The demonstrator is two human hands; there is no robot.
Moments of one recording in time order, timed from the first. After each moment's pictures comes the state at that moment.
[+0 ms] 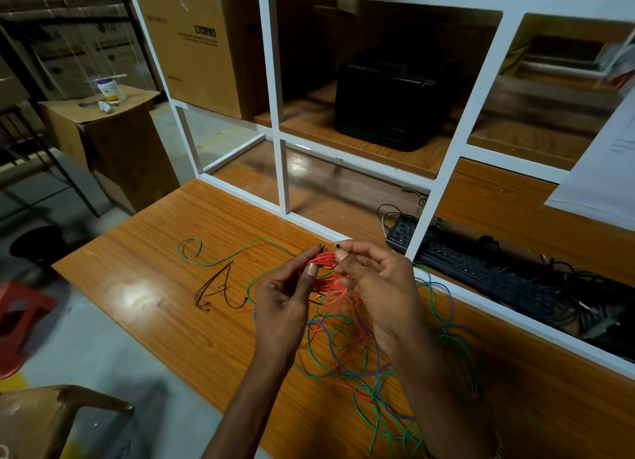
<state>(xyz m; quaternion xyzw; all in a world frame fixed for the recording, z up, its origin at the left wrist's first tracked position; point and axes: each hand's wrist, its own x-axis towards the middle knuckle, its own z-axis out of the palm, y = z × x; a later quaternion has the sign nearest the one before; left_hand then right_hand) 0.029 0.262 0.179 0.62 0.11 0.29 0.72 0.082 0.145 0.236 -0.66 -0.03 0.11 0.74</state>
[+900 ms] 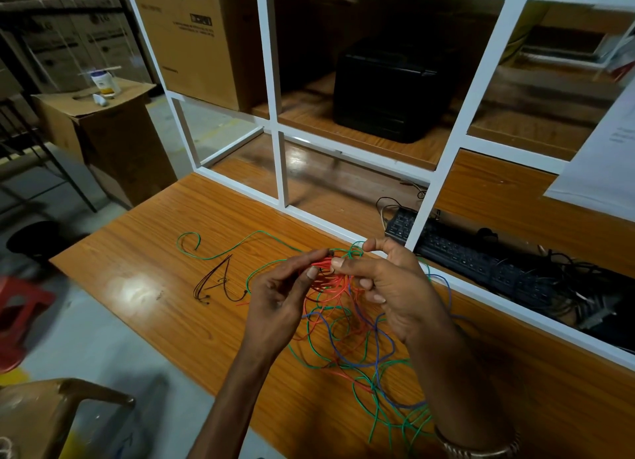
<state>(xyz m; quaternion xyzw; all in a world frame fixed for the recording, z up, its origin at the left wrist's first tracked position) 0.020 0.277 0.176 0.66 0.01 0.26 0.70 0.089 0.127 0.246 -0.64 0.03 0.25 0.73</state>
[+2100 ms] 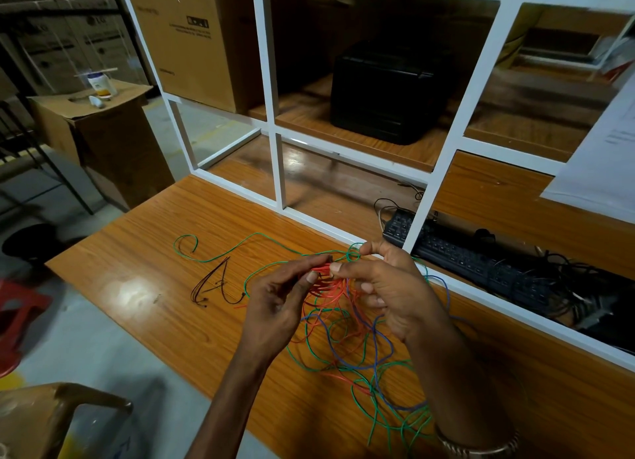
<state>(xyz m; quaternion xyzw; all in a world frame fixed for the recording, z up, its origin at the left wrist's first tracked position) 0.022 0.283 0.168 0.68 -0.02 0.25 0.68 0.097 0.127 0.240 -0.66 0.03 0.26 0.71</state>
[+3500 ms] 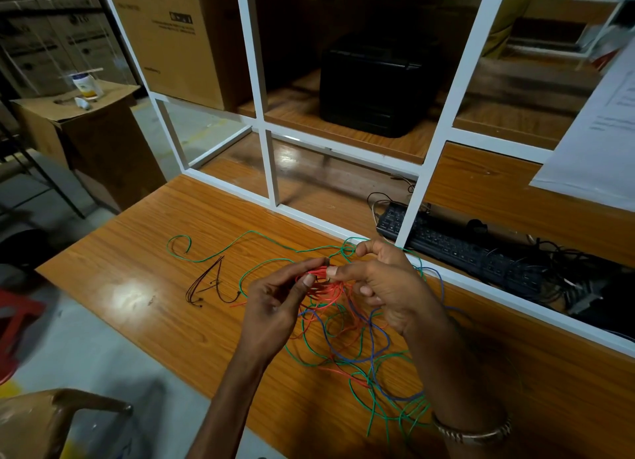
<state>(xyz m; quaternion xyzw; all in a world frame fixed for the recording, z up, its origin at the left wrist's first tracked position) 0.020 0.277 0.159 0.67 0.00 0.22 0.71 0.102 0.119 0.228 -0.67 0.02 0.28 0.69</state>
